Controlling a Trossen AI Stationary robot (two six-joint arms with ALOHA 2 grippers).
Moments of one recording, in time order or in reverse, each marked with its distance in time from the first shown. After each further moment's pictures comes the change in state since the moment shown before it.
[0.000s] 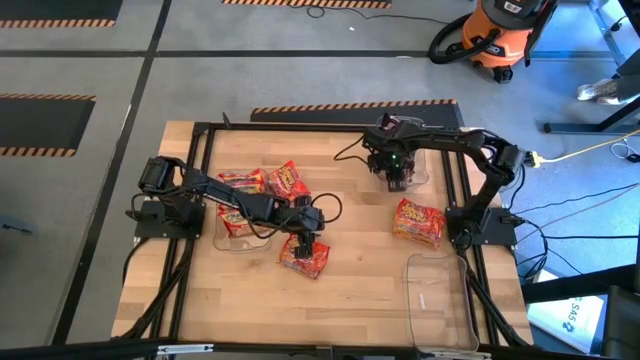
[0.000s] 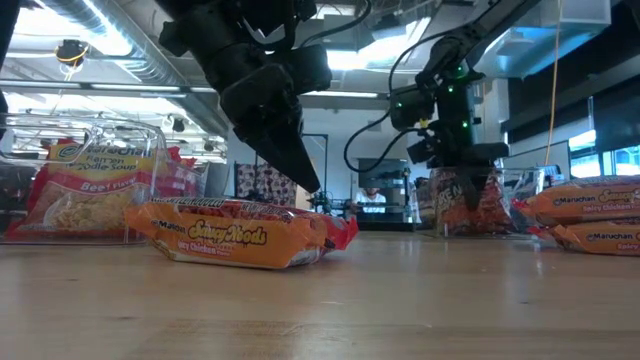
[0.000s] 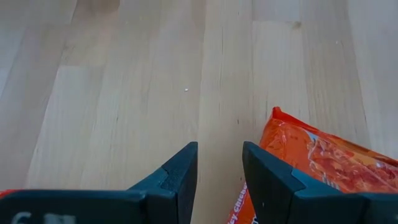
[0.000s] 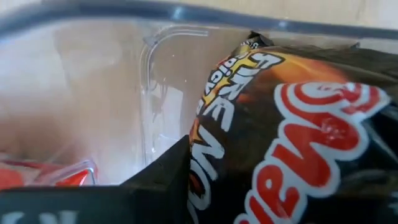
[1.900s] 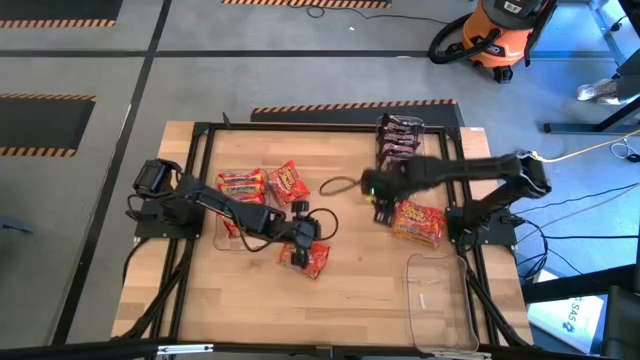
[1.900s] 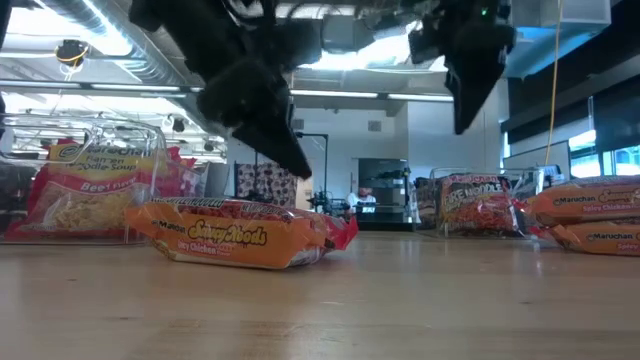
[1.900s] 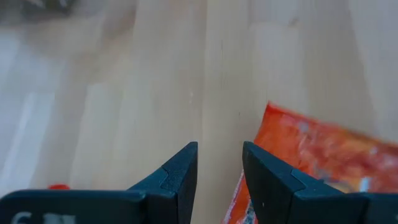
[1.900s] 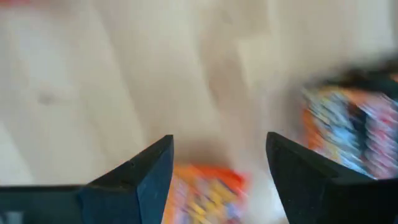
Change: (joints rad) left arm -0.111 -0.023 -0.001 -0.025 -0.202 0.052; right arm 0.518 -0.226 0.141 -0.161 0.051 0.810
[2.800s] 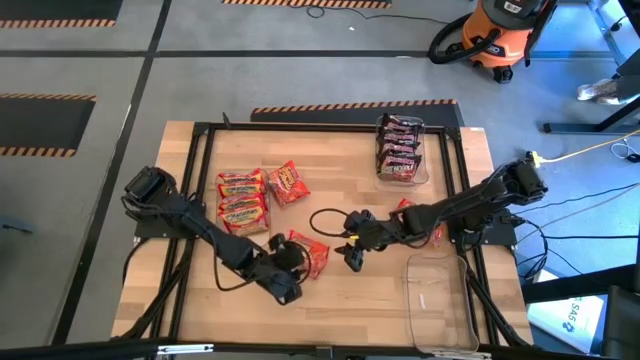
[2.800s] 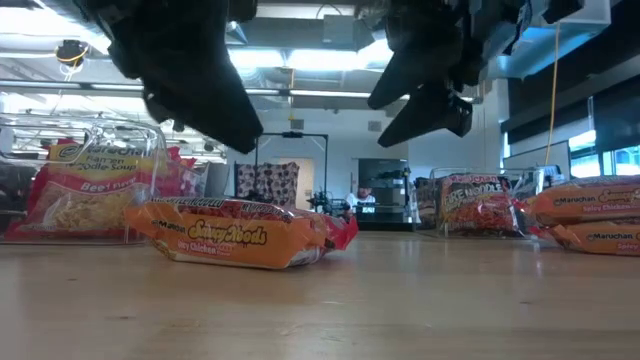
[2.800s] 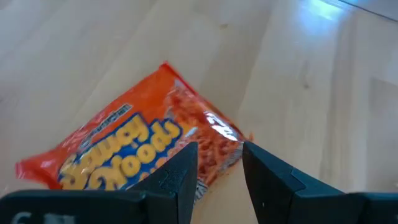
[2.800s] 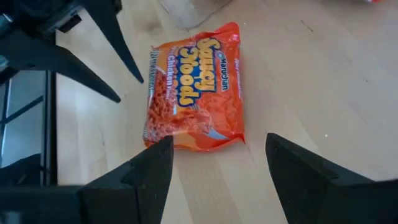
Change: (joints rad) left arm -0.306 -0.009 0.001 -0.038 -0.154 -0.716; right arm 0.319 0.064 -0.353 1.065 0.030 0.497
